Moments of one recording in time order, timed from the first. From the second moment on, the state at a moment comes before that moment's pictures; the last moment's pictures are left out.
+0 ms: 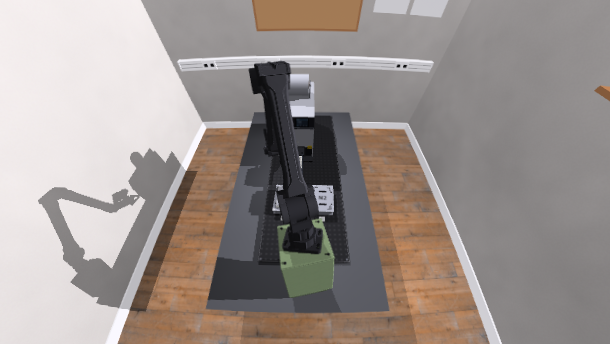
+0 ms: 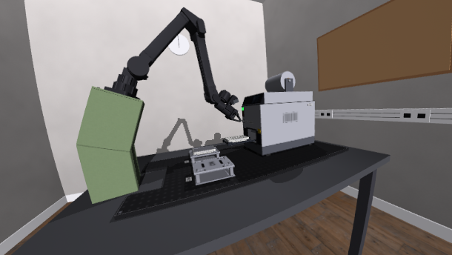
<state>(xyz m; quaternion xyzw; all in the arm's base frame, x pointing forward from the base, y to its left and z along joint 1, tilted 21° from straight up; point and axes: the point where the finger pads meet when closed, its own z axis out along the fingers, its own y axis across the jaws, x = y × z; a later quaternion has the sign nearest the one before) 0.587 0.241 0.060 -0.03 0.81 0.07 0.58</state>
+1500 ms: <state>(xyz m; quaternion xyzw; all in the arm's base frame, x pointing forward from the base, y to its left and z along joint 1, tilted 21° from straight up) 0.594 0.241 0.063 -0.03 0.81 0.07 0.58</state>
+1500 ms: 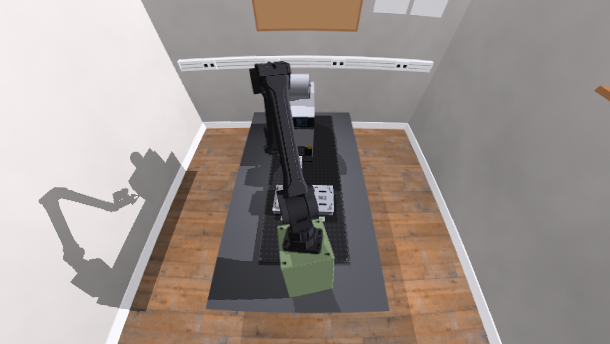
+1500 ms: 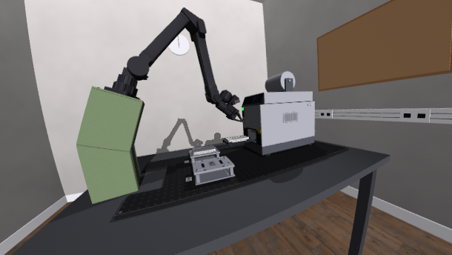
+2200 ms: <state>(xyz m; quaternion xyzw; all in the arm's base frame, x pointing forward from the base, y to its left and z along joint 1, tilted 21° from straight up) 0.595 0.240 0.062 -0.03 0.82 0.07 0.57</state>
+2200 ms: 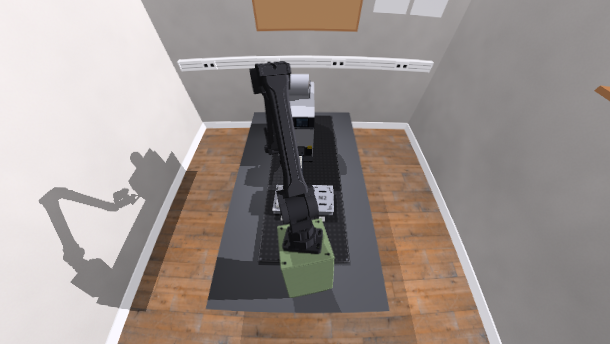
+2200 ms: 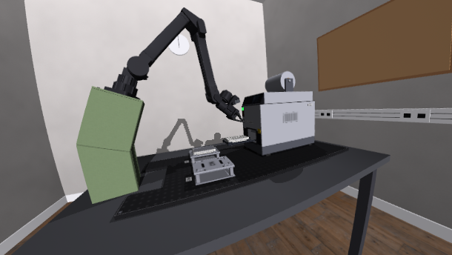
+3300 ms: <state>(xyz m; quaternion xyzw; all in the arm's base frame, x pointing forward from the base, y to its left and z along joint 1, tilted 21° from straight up) 0.600 0.241 0.062 -0.03 0.82 0.07 0.57</state>
